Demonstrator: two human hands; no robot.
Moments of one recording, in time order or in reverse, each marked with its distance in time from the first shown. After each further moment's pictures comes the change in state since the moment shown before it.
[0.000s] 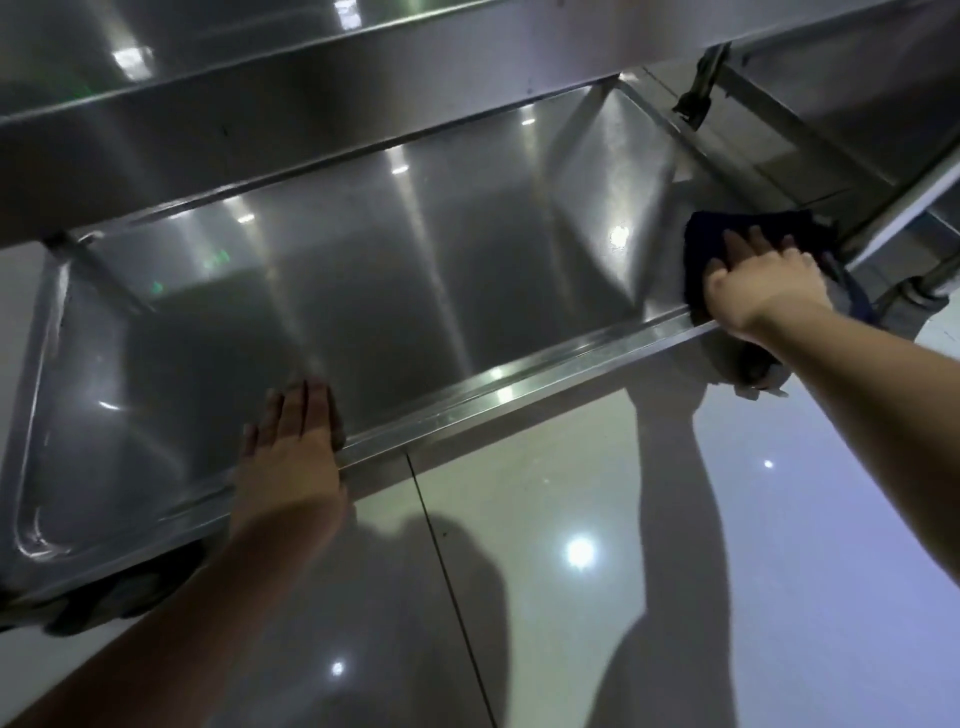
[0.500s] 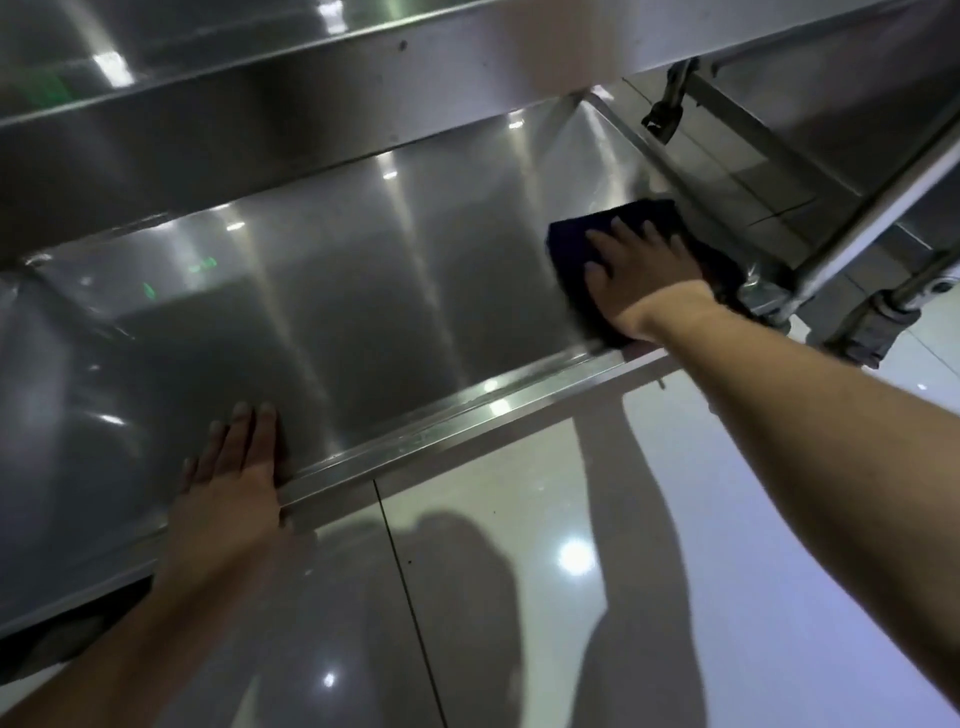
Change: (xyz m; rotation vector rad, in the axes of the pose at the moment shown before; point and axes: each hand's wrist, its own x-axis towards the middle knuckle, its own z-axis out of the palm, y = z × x) left_hand 0.005 -0.009 0.008 -0.028 -0.035 0.019; right_hand 0.018 -0.056 0.001 -0.010 0.048 -0.317
